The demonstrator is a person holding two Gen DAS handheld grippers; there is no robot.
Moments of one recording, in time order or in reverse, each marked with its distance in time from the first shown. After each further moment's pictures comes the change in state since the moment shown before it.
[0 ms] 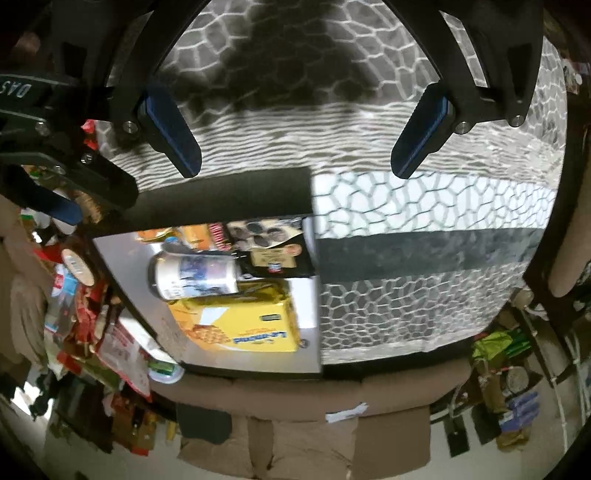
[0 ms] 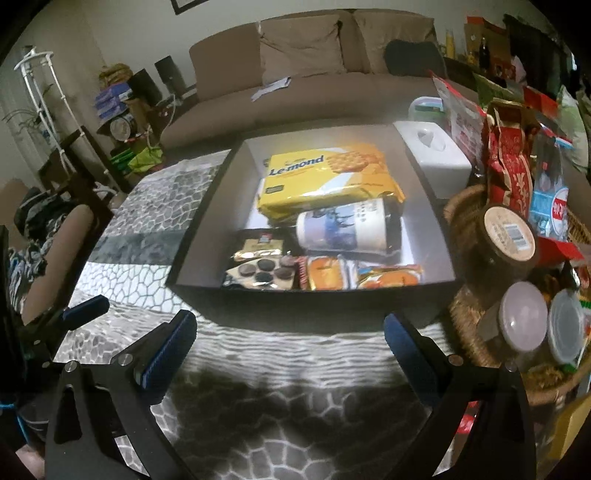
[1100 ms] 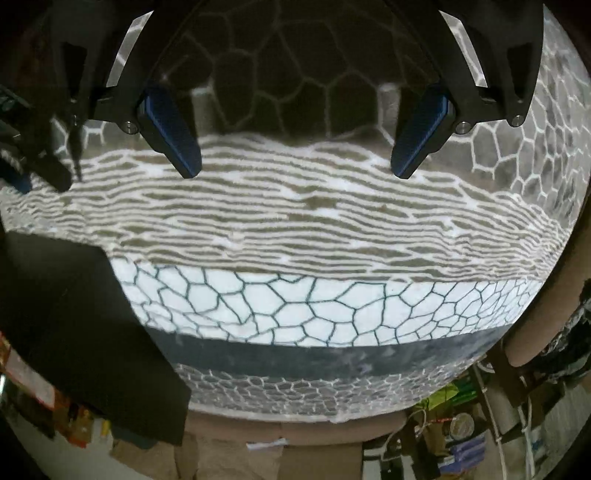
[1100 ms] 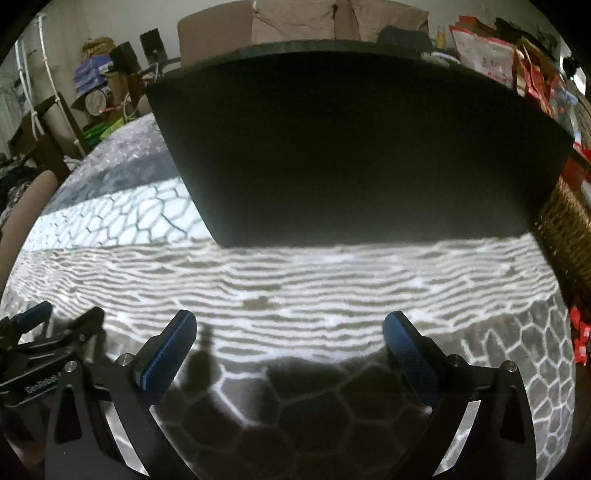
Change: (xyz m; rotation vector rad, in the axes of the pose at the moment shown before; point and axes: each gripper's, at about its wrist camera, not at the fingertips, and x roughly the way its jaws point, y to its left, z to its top) left arm 0.104 0.147 -0.112 -0.143 0.014 0.128; right arm 0.142 0.069 -0.108 -0.018 0.022 -0.165
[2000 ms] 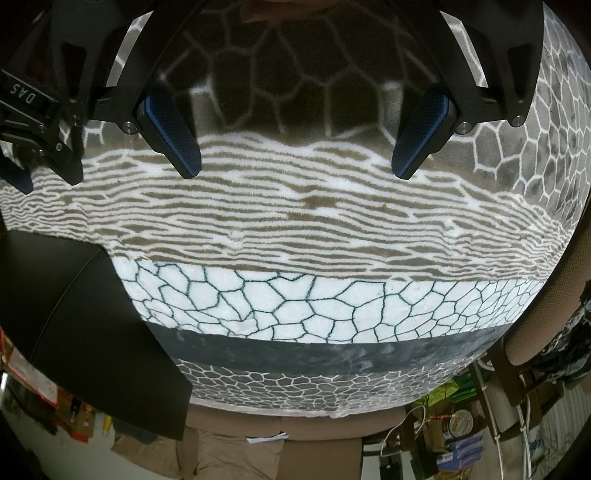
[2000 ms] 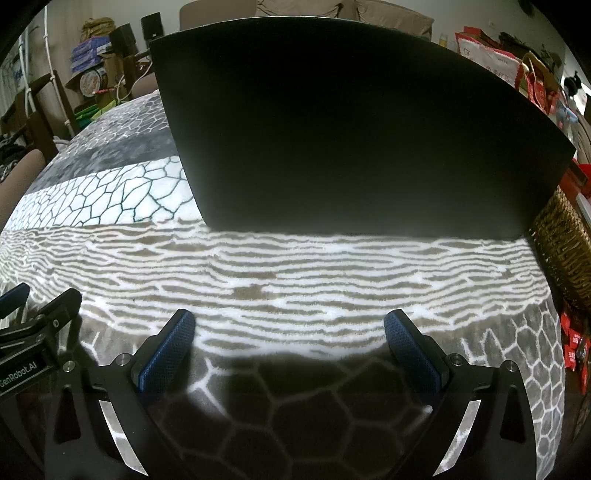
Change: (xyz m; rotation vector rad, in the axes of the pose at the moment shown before) left arm 0.000 0.000 -0.003 0.002 -0.016 -0.005; right arm 0.005 0.009 0.001 -0.044 0.010 -0.057
